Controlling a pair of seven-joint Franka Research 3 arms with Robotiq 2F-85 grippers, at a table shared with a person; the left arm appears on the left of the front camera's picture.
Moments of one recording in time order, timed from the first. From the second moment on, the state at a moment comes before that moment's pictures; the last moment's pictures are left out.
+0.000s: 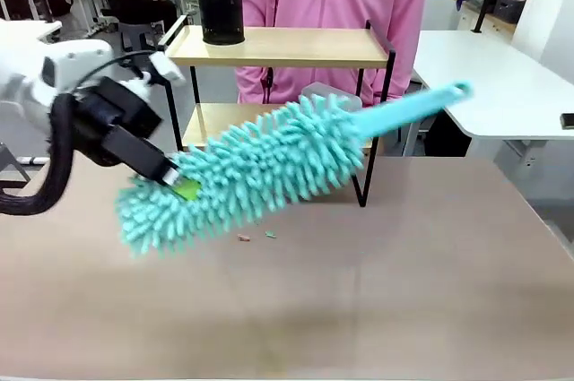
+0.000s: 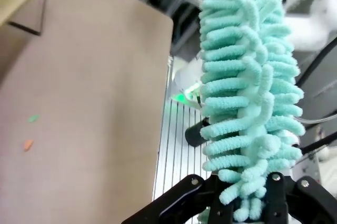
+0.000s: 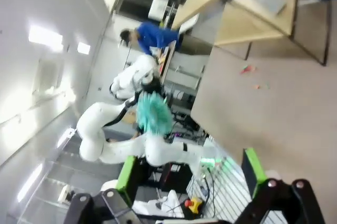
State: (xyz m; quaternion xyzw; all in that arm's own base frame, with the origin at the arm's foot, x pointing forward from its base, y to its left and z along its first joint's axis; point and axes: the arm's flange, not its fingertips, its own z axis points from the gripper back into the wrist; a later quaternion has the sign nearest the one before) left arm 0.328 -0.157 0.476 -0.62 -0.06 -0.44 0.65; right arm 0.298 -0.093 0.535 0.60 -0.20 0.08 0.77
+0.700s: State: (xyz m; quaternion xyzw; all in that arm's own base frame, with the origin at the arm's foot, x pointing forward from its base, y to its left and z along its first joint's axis) left arm 0.260 0.102 0.538 -0.63 -0.40 -0.23 0.63; right arm 0.312 -0.085 0.545 0.62 -0.17 0.12 0.76
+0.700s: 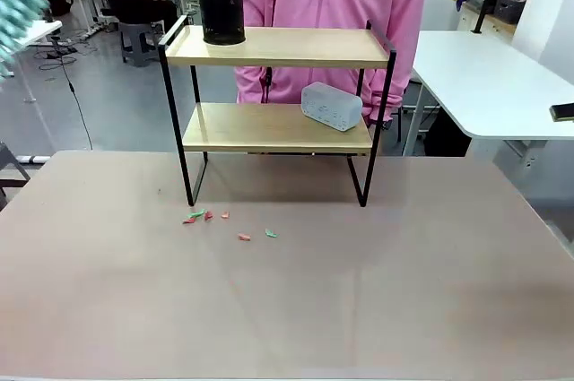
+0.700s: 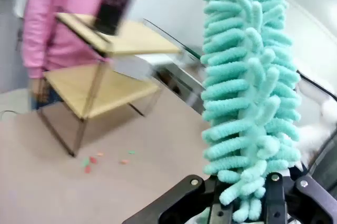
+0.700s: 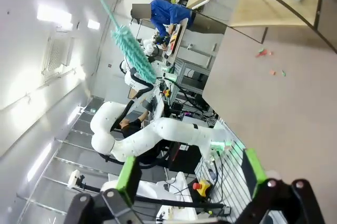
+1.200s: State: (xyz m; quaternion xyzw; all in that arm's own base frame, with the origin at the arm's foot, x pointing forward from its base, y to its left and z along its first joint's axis) left arm 0.311 0.168 0.459 -0.62 -0.35 0.07 0.70; right arm 0.311 -0.085 0.546 0.62 -0.16 0.12 0.76
